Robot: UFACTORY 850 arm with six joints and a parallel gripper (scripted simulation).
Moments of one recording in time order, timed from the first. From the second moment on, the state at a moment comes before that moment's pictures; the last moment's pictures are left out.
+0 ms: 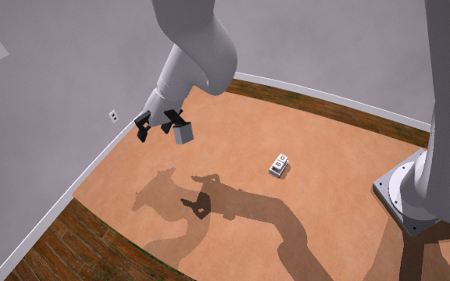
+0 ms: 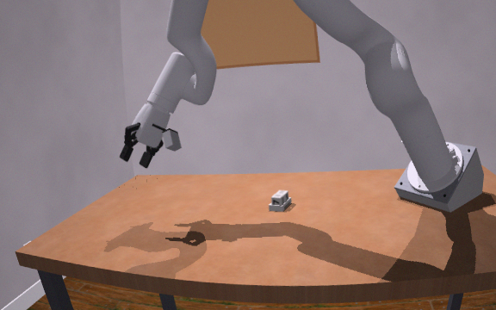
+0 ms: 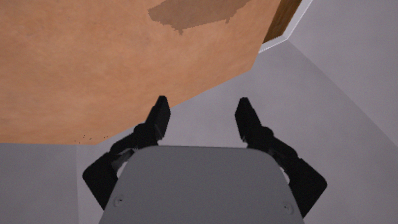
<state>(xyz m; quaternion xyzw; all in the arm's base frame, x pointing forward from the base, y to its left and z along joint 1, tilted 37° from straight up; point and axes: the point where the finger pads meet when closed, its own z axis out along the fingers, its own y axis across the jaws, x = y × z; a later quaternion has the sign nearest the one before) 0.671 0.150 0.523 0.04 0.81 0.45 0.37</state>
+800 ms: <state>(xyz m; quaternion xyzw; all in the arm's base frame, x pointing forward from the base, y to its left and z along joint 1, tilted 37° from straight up) 0.488 0.035 0.319 0.04 0.92 0.29 0.25</state>
